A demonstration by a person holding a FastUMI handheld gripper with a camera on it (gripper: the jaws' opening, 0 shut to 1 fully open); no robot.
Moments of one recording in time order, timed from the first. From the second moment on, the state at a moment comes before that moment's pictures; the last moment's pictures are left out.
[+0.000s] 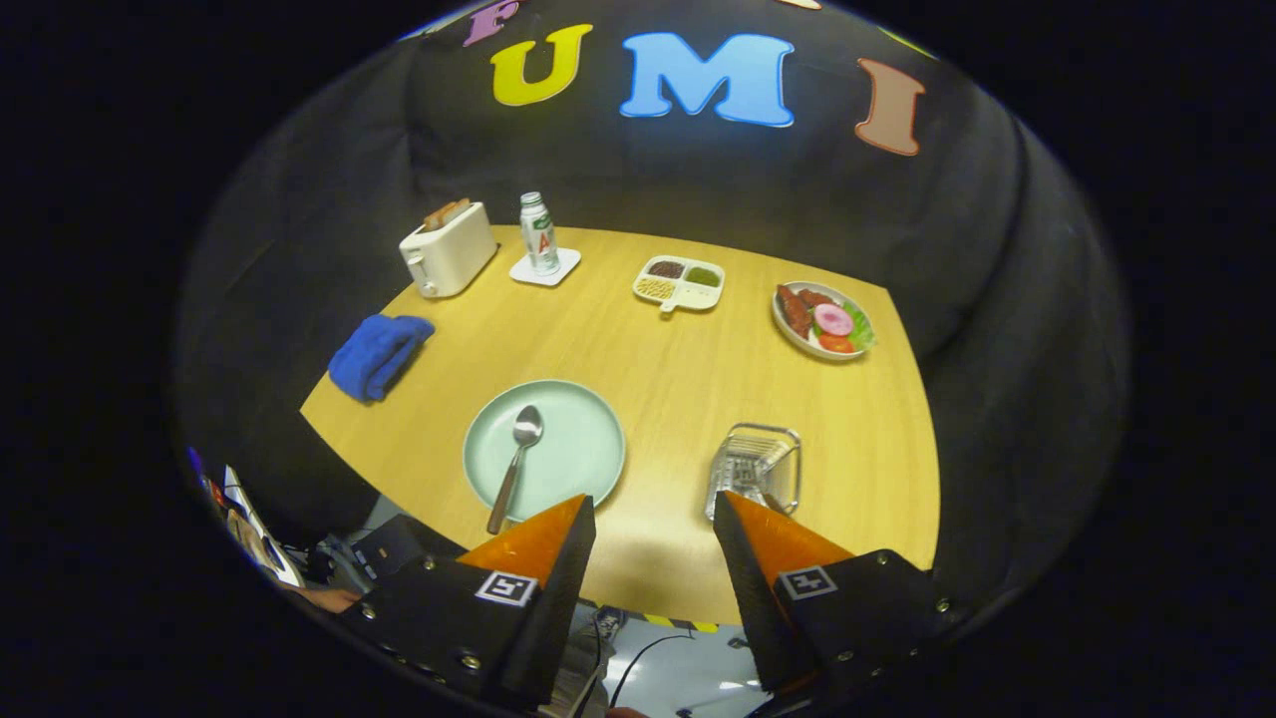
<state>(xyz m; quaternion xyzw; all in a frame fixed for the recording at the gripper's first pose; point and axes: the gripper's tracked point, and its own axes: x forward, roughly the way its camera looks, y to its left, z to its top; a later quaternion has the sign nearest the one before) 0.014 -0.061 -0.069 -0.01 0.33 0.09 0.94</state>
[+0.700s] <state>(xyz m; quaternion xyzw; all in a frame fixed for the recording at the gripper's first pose) 0.032 0.064 -0.133 -0.05 0.35 0.17 0.92</state>
